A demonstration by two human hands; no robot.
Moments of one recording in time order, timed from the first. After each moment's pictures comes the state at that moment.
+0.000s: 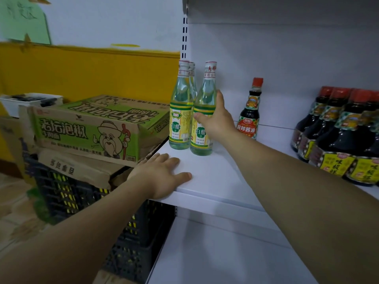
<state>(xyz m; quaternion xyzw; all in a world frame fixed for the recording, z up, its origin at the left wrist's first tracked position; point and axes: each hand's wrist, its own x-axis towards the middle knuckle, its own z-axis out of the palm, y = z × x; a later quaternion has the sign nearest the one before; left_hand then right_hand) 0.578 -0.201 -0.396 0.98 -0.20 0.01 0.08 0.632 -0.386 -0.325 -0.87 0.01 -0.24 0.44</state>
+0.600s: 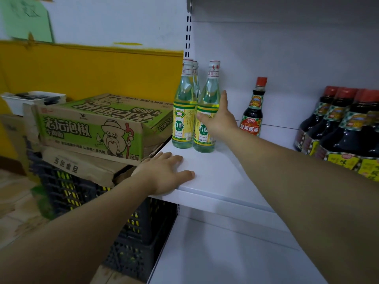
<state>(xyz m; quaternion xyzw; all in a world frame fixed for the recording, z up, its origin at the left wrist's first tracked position) 0.573 -0.199 -0.388 0.97 -0.20 -0.02 0.15 0.637 -0.387 -0.326 -0.89 0.05 -0.22 0.41</state>
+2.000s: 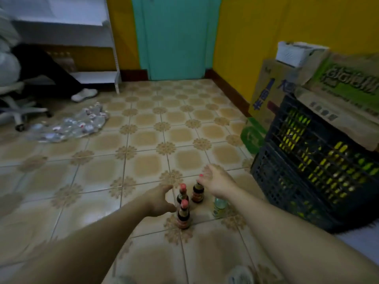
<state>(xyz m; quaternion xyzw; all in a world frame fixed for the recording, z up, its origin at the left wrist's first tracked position) 0.170 0.179 -0.586 0.86 0.38 -0.15 0.31 0.344 0.074 -0.569 -0.86 -0.35 0.29 0.23</state>
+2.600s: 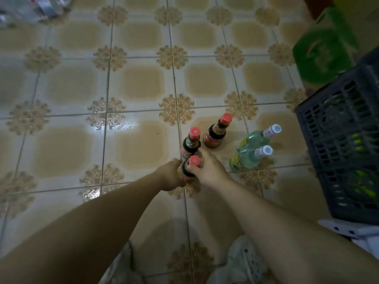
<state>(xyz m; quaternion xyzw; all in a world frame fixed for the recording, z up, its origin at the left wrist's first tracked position) 0.253 0.253 -0.858 0.77 0.40 -0.25 0.43 0.366 0.168 -0.850 -0.81 -0.32 0.44 0.21</state>
